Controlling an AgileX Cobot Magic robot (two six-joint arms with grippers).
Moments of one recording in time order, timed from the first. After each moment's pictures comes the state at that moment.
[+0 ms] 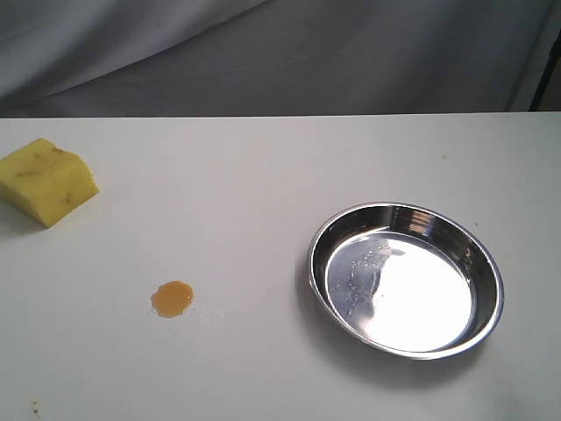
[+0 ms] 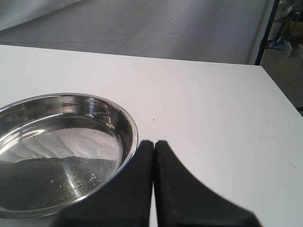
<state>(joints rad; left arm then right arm) 0.09 1.02 -0.84 -0.53 -0.25 0.58 0.00 0.00 0.00 0.05 0.34 -0.12</state>
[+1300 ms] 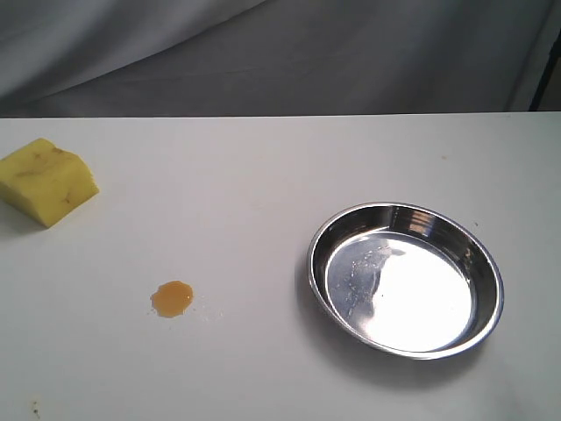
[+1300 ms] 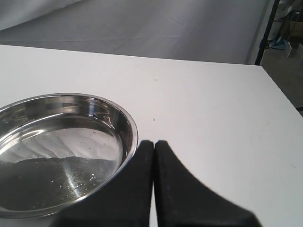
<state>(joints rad) 0.20 1.50 -1.12 -0.39 0.52 0.72 0.00 0.00 0.00 0.05 0.34 -0.12</state>
